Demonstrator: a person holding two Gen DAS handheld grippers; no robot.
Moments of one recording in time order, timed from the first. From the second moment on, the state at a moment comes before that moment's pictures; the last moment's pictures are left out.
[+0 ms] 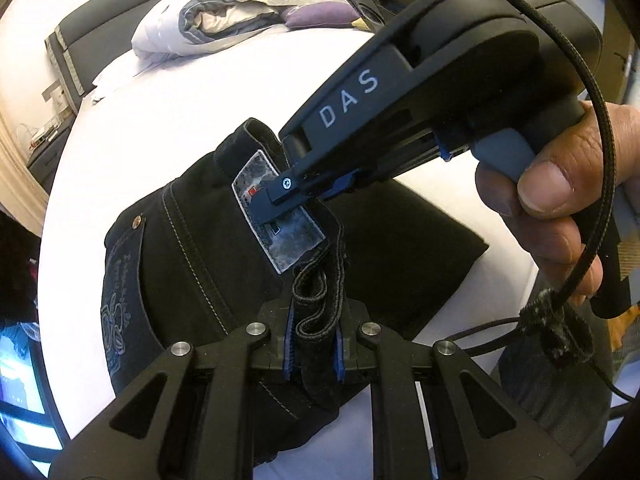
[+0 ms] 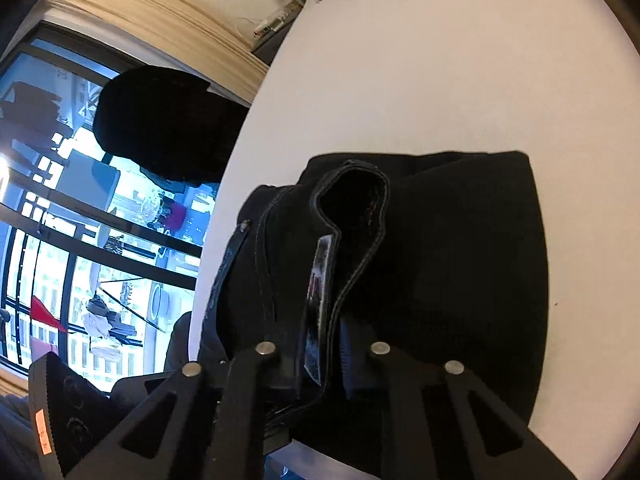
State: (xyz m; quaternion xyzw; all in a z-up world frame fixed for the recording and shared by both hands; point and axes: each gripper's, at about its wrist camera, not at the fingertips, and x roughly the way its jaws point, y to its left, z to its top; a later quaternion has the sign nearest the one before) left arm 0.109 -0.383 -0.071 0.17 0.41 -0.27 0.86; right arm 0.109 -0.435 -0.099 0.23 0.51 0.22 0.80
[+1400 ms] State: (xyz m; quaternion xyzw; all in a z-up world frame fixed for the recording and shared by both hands) left arm 0.144 -0.345 -0.071 0.02 0.44 -0.32 0.84; right arm 0.097 -0.536 -0.123 0.33 0.46 0.15 0.81
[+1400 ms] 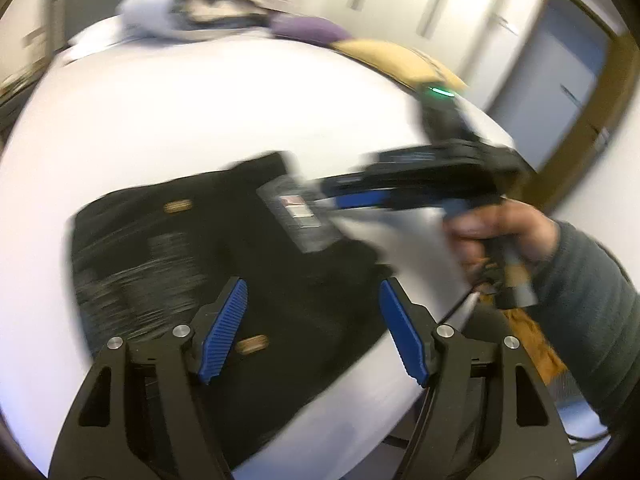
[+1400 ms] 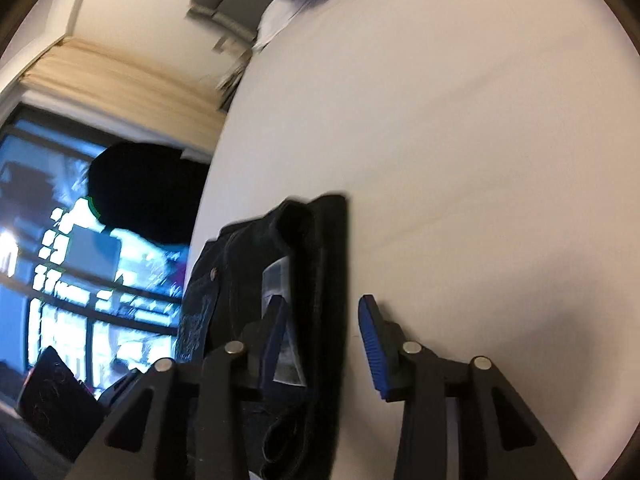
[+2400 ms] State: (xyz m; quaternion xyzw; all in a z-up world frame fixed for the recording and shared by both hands) left arm 0.310 -0.209 -0.178 -0.25 0.51 -0.40 0.71; right arm 0.151 -0.496 -0.182 0.38 0.51 0.26 0.73
